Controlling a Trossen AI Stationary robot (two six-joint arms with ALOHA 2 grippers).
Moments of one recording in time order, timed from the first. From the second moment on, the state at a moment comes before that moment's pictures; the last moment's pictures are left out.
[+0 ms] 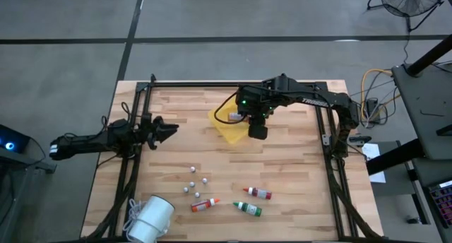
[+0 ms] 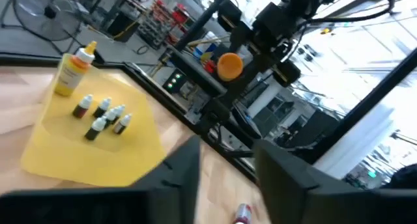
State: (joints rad) left arm 0.10 0.12 0.05 0.13 -0.07 -0.70; right arm -0.13 1.85 2.02 -1.46 0.05 0.00
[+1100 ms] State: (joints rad) left arm 0.10 0.65 0.65 0.02 -0.04 -0.32; right arm -0.13 1.85 2.02 -1.46 0.02 -0.02
